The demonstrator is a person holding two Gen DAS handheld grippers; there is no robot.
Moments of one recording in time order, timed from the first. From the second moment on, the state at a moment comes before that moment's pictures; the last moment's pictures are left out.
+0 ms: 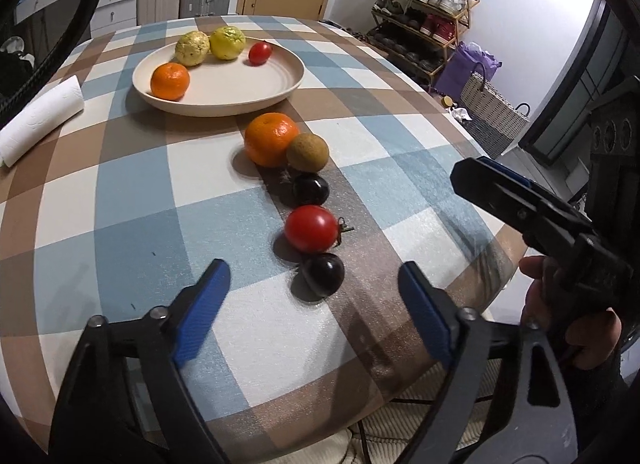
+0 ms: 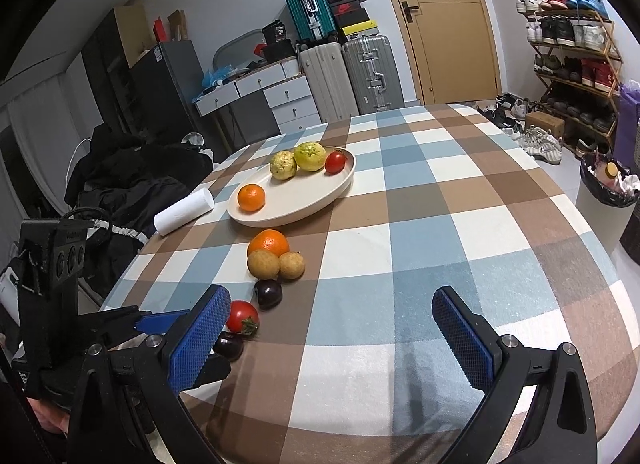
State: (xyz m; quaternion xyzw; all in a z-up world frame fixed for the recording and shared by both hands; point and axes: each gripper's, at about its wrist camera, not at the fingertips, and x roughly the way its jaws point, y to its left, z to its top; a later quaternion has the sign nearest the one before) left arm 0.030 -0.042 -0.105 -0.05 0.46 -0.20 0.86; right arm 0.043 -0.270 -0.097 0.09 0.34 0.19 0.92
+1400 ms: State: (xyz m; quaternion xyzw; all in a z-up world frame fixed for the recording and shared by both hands) left arm 0.028 -0.021 -0.101 -0.07 0.45 -0.24 0.86; right arm 0.042 -0.257 -0.109 0.10 0.37 0.21 0.90
